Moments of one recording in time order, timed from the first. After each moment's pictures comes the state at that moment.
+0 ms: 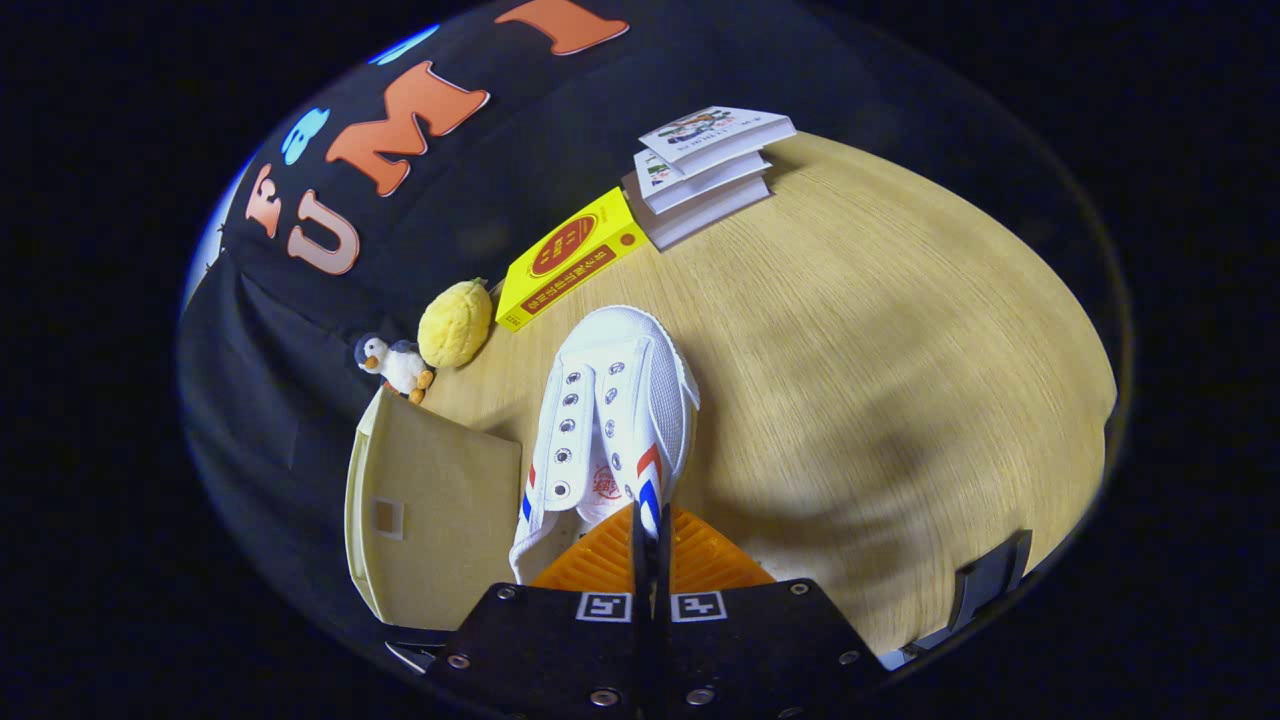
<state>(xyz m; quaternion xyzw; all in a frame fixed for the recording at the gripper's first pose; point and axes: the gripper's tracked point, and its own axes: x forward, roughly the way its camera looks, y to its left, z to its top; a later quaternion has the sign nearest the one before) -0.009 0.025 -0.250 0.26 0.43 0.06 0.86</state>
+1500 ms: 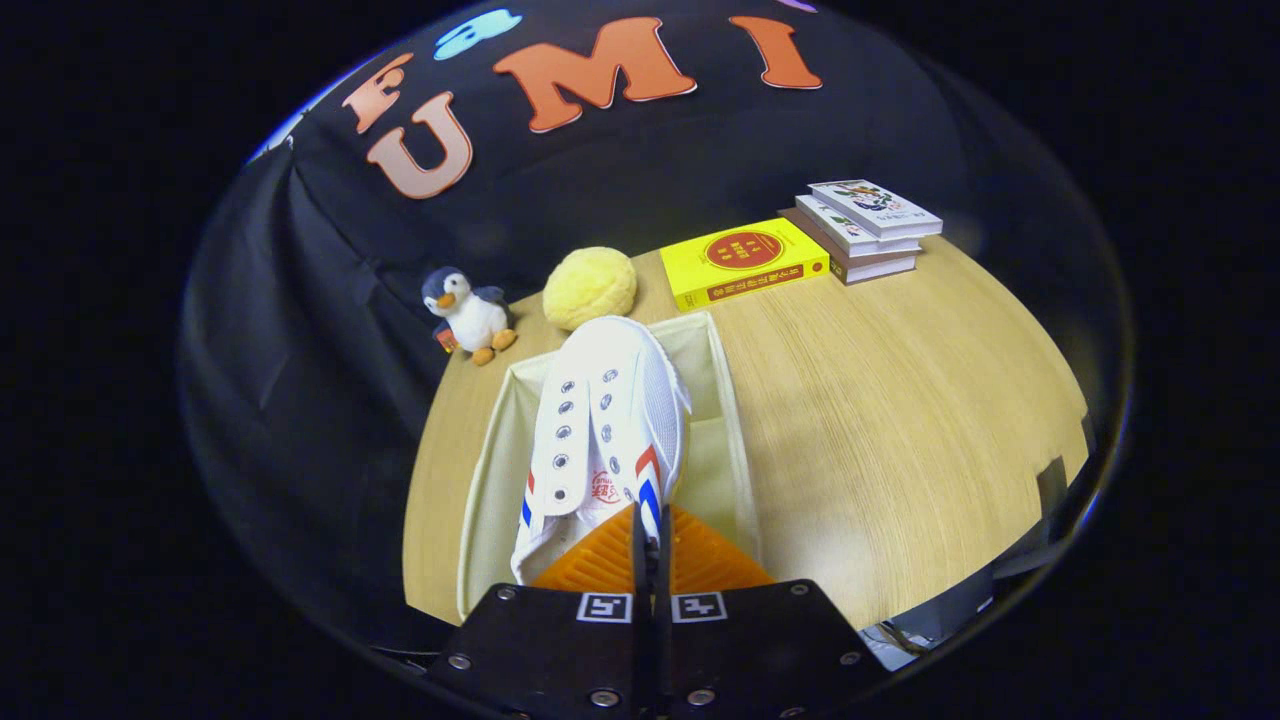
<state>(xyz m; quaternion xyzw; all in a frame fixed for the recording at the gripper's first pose) -0.033 0.271 -0.171 0.13 0.41 0.01 0.90</state>
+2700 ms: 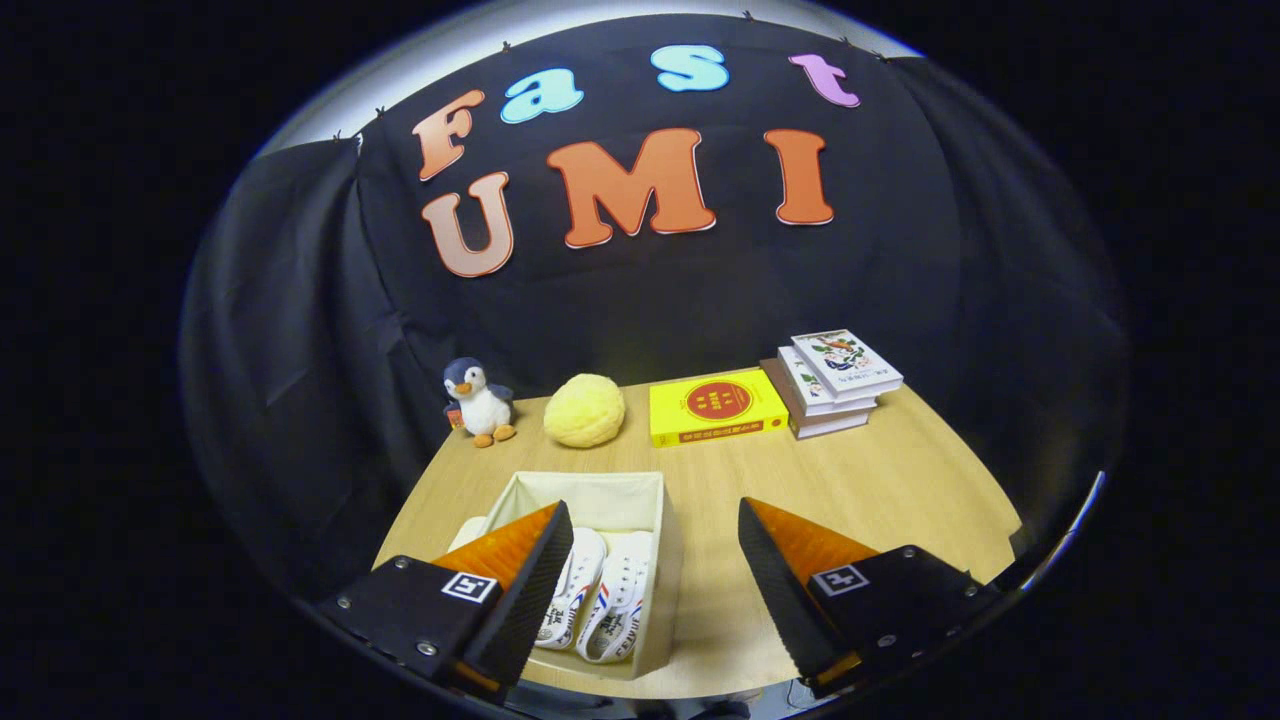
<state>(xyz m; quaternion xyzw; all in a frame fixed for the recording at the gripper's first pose) -0.033 0.193 -0.026 0.08 0.23 0.02 0.97</state>
